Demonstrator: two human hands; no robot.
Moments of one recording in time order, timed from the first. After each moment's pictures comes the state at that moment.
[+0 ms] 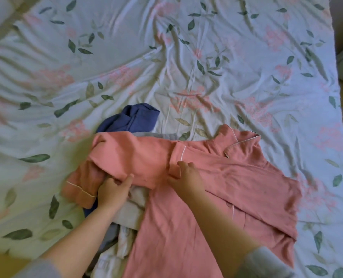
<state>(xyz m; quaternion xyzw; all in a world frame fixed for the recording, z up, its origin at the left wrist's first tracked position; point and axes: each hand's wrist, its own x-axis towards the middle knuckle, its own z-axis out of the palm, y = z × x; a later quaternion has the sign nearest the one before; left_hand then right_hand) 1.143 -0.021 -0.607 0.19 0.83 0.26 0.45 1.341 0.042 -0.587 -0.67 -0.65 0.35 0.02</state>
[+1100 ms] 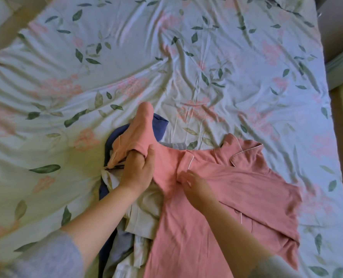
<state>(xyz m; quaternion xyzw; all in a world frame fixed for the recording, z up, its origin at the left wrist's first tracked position) 1.146 0.049 -0.527 0.54 0.64 0.47 0.27 1.331 0.042 -0.583 -0.62 -0.67 0.40 0.04</state>
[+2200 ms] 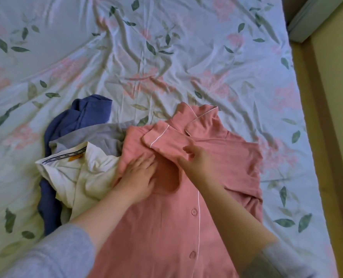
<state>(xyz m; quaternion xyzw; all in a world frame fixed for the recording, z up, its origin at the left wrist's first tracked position) 1.278 0.009 -0.615 0.80 0.54 -0.08 0.25 1.473 0.027 -0.581 -0.75 -0.51 0.37 0.20</state>
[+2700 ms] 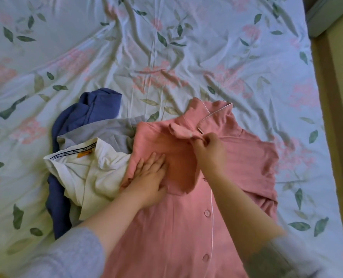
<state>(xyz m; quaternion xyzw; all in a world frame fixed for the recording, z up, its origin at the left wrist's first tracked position) 1.269 -0.001 -0.634 0.78 0.53 -0.11 0.32 1.457 0.058 -0.597 -0.80 -0.46 0.29 0.26</state>
